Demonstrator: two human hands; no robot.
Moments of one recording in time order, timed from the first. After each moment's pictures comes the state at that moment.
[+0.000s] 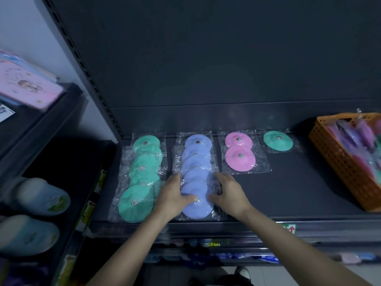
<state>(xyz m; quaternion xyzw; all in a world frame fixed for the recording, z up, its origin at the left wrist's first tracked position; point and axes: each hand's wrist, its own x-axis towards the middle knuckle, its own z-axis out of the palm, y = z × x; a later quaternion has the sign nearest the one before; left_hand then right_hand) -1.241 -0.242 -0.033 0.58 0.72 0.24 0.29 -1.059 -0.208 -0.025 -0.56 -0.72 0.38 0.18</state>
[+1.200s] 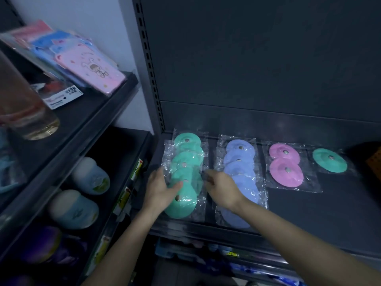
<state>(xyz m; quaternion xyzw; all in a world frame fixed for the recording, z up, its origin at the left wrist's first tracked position) -1.365 -0.270 -0.037 0.42 0.82 0.30 0.26 -1.192 -0.202 -0.003 -0.44 -0.81 0.37 0.13</state>
